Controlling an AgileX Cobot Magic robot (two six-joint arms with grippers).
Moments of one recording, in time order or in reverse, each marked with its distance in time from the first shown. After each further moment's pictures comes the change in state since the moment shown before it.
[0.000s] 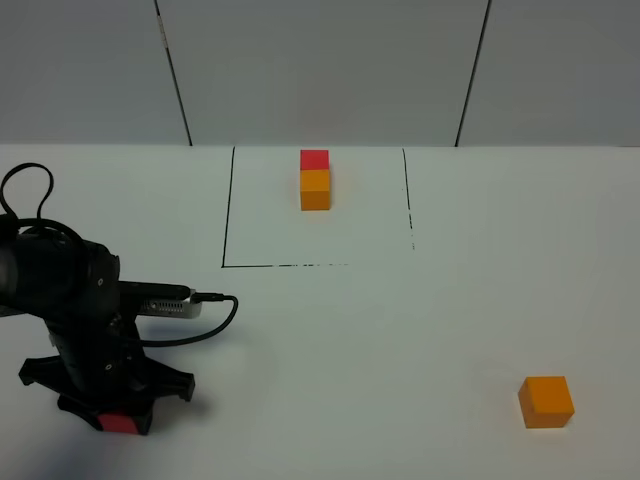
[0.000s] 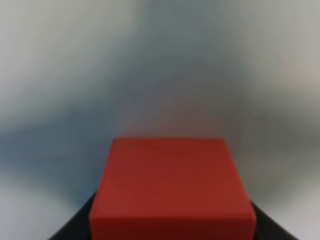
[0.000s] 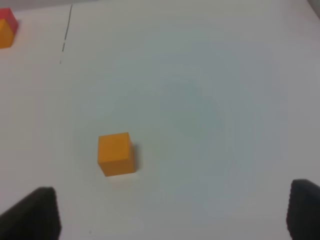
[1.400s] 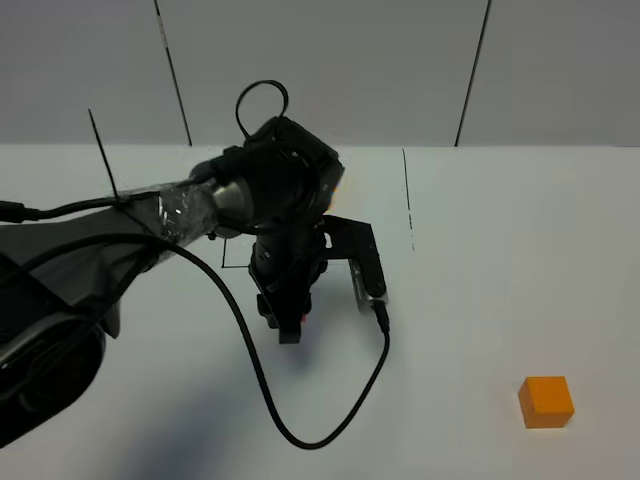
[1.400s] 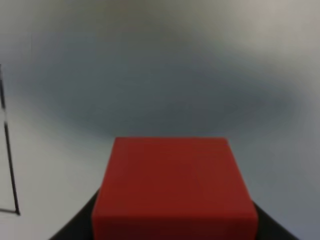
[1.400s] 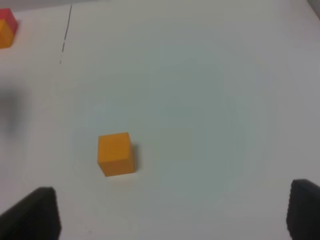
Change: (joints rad) left arm -0.329 0.433 -0.922 0.171 0.418 0.965; right arm 0.000 0.000 0.000 0.000 0.000 0.000
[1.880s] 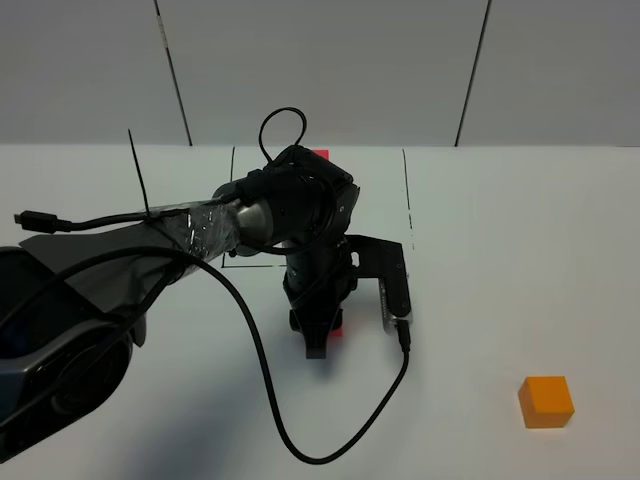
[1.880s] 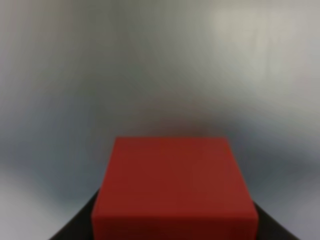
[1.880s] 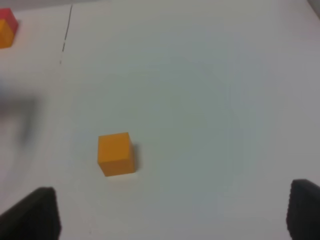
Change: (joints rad) left arm -0.018 0.058 -0.005 -0.124 -0.147 0.128; right arm 0.000 0.000 0.000 0.000 0.000 0.000
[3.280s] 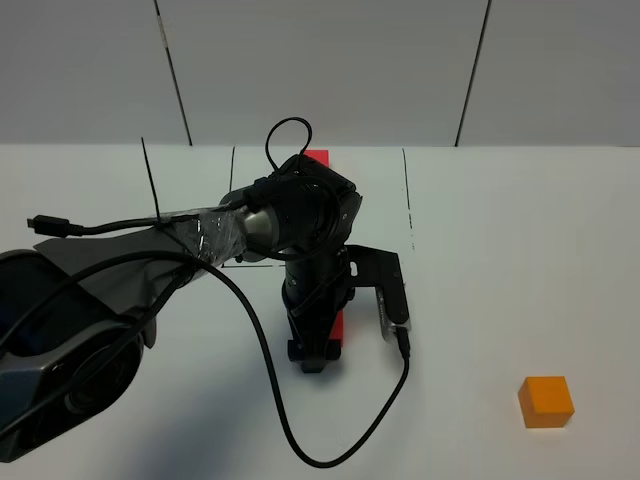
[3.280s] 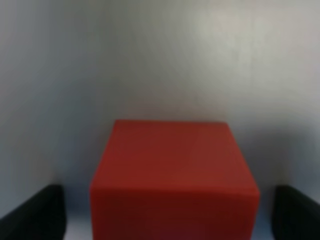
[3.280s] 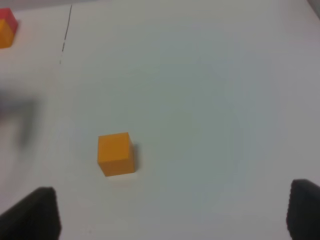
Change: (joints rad) left arm 0.000 0.032 -0.012 0.007 0.054 -0.047; right arm 0.000 0.000 0.000 0.000 0.000 0.000
